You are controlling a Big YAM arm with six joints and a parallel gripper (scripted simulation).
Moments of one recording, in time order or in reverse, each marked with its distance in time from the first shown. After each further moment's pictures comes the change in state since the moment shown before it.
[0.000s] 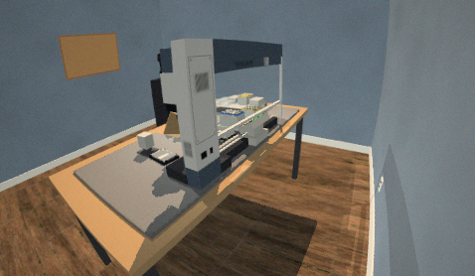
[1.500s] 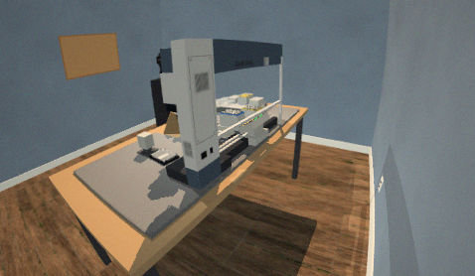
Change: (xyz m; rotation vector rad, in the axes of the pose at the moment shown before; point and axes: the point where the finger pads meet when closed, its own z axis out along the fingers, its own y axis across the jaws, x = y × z) arm -0.024 -0.001 -0.001 -0.002 -0.005 -0.008
